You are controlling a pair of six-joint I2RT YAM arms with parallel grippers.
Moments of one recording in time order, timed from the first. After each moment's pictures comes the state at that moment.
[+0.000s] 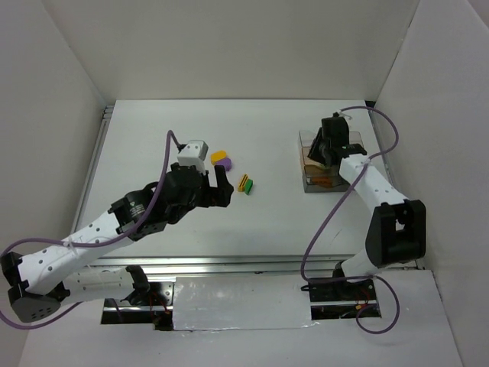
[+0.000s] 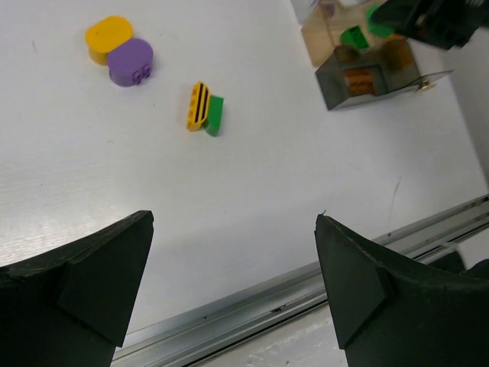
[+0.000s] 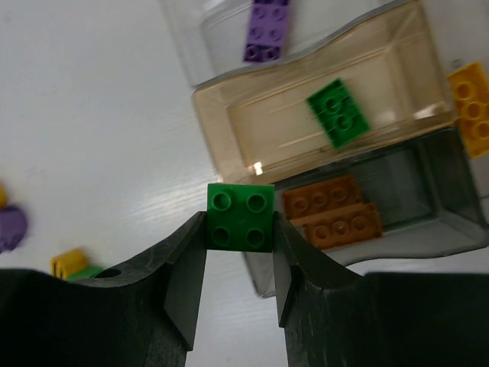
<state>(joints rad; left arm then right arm) -0.97 1.05 1.17 -0.62 -0.47 -0.64 0.16 1.48 1.13 -0.38 0.17 0.48</state>
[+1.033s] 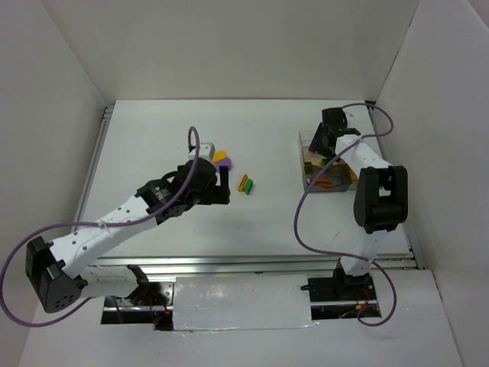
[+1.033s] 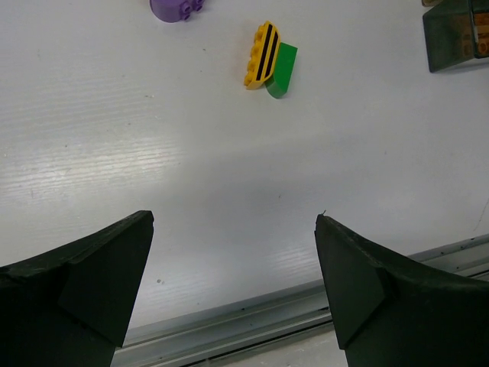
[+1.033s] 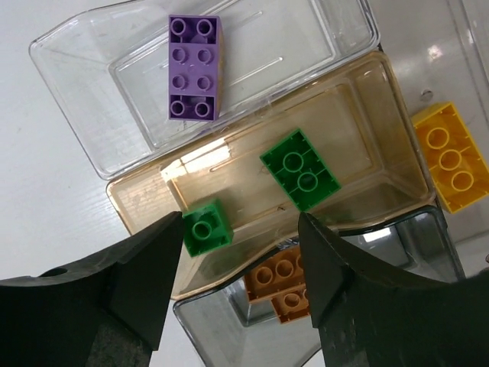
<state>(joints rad) -0.82 1.21 1.10 -0.64 -0.36 -0.63 0.06 1.82 1.37 -0.46 0.25 0.46</state>
